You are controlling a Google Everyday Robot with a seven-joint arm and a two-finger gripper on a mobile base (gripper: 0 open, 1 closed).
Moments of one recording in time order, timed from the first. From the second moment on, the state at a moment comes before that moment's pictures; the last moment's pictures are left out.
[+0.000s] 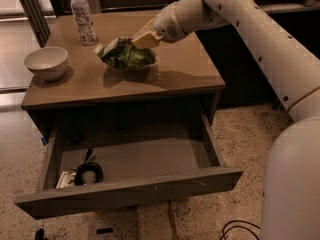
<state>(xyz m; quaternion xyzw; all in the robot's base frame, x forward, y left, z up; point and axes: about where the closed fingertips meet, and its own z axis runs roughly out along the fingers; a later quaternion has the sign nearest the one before) 0.717 0.048 0.922 -0.57 0.66 0.26 0.42</state>
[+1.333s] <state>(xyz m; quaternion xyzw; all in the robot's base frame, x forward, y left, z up) 0.652 0.046 0.901 -0.62 0.64 0.25 0.38</state>
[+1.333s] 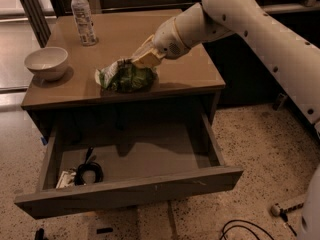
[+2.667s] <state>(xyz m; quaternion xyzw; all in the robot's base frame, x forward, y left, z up) 0.538 -0.003 0.876 -0.64 0.64 0.21 0.36</state>
